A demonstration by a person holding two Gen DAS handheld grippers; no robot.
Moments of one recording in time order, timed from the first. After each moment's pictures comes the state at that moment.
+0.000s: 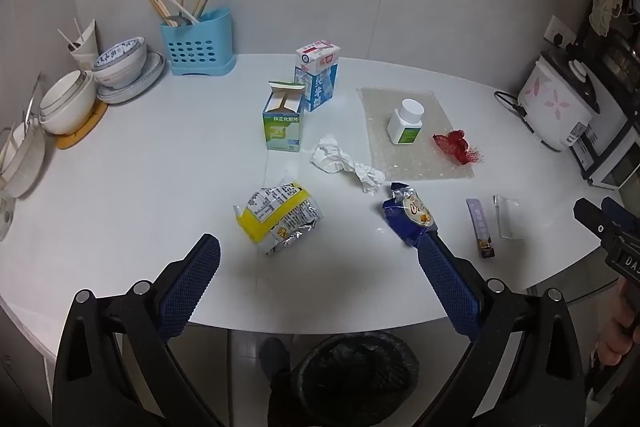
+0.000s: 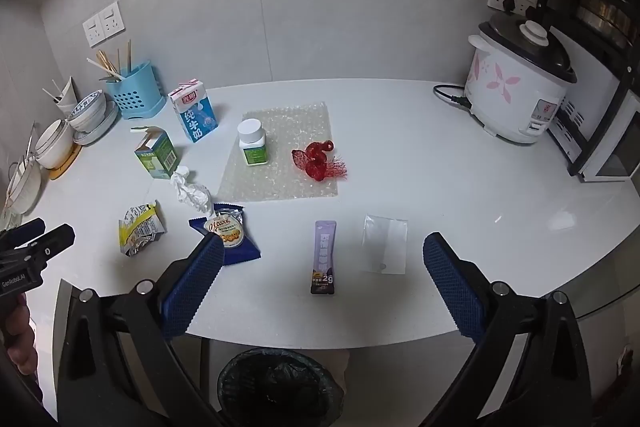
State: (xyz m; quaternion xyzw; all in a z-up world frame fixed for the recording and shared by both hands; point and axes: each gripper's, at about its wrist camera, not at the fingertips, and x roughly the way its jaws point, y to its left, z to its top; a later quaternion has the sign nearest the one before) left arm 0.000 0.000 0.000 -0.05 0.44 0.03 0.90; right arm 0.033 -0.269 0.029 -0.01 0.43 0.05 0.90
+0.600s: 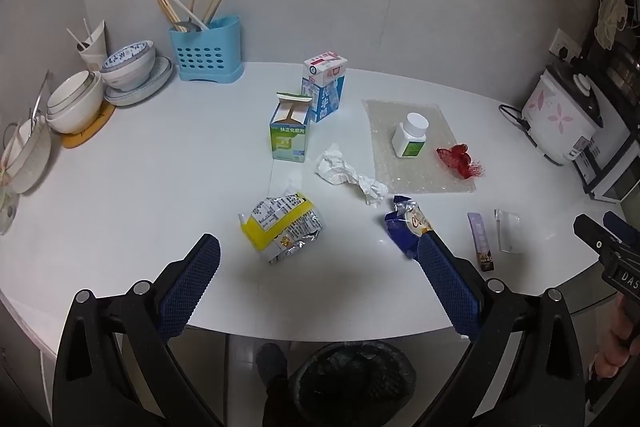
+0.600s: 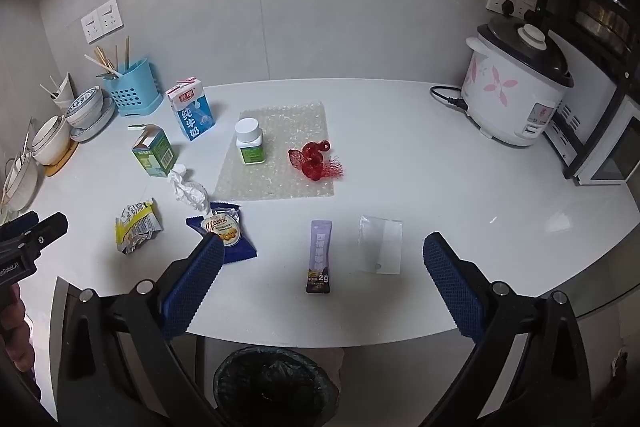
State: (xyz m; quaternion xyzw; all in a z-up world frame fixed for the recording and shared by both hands) left arm 0.002 0.005 0.010 -0.07 0.44 0.04 0.90; right arm 0.034 -0.268 0.033 -0.03 0.43 0.04 0.90
